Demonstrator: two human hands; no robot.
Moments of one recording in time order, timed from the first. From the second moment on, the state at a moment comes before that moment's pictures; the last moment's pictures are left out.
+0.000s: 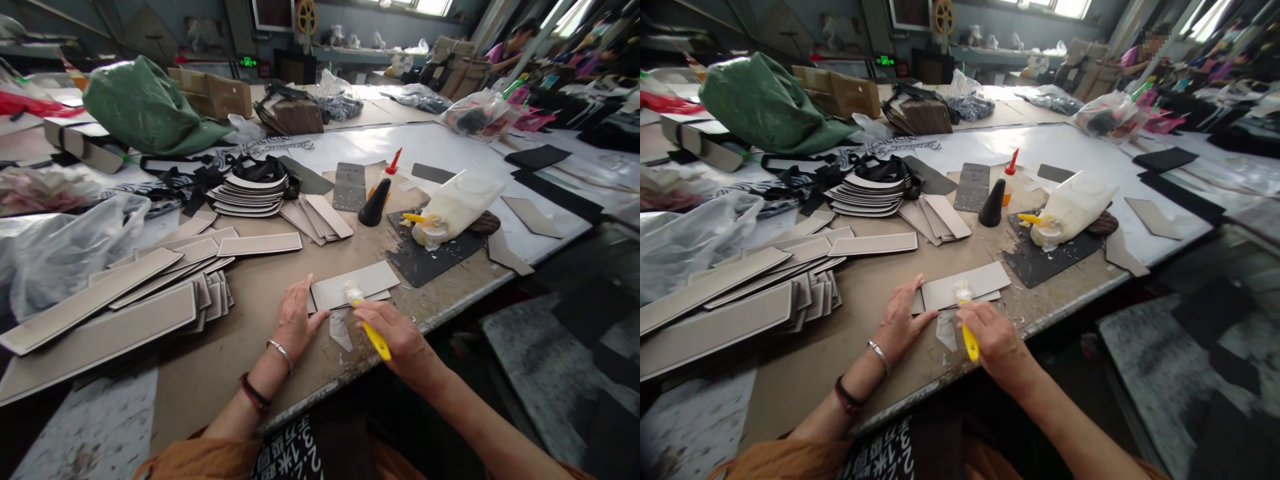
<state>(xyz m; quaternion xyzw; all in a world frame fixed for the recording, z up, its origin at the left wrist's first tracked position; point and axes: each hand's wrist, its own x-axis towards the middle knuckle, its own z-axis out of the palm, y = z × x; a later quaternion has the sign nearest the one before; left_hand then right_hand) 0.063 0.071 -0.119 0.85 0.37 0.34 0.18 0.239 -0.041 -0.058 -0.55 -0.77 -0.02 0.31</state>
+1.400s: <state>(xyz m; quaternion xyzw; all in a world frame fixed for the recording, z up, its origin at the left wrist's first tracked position) 0.061 0.066 -0.118 0.84 0.36 0.36 0.18 0.277 -0.013 -0.051 -0.72 -0.56 -0.06 0.41</state>
